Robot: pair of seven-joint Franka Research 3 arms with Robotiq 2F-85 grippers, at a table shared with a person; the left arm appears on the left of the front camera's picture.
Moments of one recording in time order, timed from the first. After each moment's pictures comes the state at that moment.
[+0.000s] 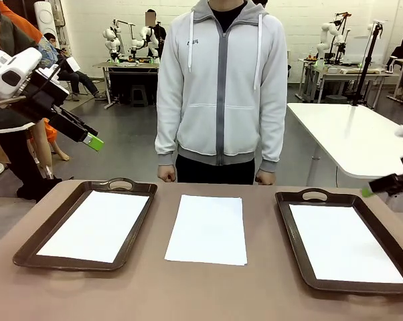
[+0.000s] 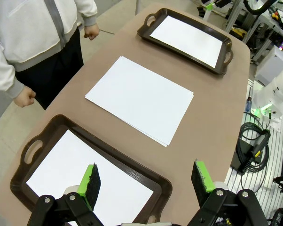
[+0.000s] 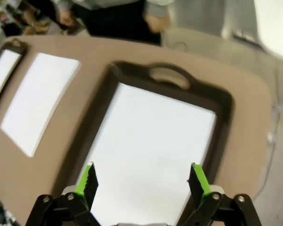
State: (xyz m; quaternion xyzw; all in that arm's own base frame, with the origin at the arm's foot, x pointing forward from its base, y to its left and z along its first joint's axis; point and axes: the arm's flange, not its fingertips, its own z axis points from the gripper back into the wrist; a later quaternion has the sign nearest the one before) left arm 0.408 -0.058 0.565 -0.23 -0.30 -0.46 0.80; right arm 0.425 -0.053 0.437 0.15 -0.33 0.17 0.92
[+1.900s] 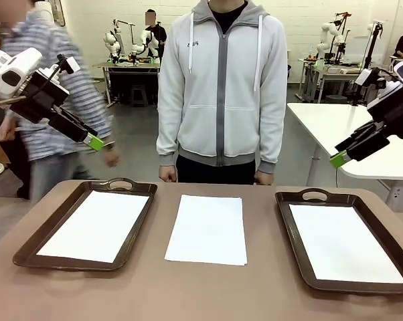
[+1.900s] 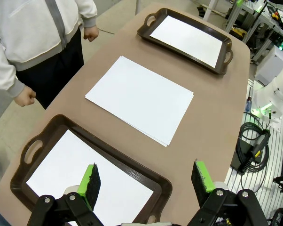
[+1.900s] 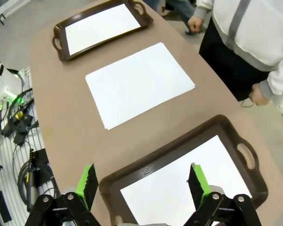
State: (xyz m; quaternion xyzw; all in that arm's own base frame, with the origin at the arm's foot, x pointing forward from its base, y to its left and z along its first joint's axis) left arm 0.408 -0.058 0.565 -0.23 -0.30 -0.46 0.80; right arm 0.406 0.045 0.550 0.20 -0.28 0.47 0.81
